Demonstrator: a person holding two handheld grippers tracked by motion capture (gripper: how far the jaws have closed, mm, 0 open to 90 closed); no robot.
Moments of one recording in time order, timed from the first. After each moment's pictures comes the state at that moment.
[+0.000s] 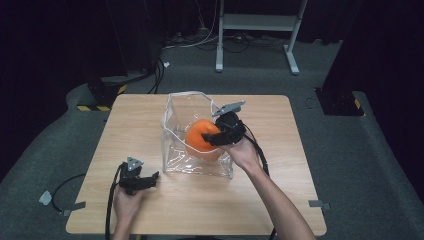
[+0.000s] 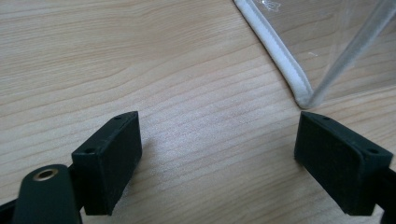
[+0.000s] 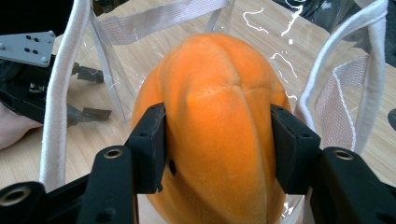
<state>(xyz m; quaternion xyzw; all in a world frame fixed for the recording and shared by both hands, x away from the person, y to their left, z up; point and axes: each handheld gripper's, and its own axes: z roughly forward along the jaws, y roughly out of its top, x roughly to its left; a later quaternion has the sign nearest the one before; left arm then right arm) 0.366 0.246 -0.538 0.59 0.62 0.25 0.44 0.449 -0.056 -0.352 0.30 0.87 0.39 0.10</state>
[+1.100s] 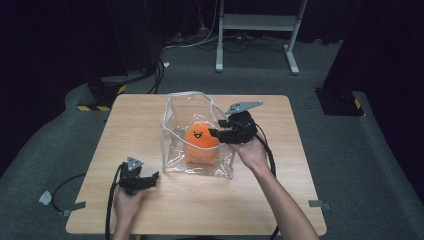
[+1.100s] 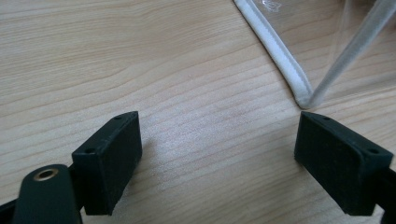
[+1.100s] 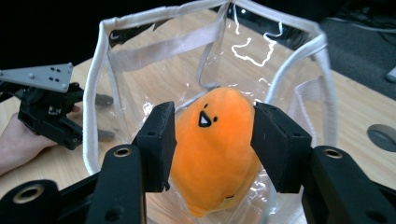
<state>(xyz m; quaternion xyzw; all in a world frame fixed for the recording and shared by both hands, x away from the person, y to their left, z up) 0.366 0.246 -0.538 0.59 0.62 0.25 0.44 0.440 -0.085 -0.337 0.30 0.83 0.45 0.11</state>
